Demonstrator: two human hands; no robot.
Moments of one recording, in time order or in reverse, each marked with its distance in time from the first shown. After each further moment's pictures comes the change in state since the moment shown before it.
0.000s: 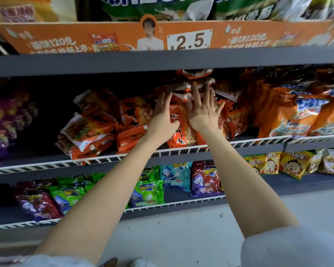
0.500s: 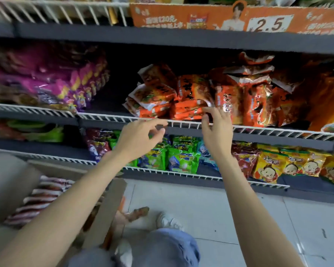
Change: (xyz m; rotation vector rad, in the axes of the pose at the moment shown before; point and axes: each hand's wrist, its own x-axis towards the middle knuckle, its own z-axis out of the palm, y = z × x) left_hand -0.198 -0.074 -0.141 0.293 0.060 0.013; right_hand -0.171 -0.095 -0.016 0.462 0.133 -0.274
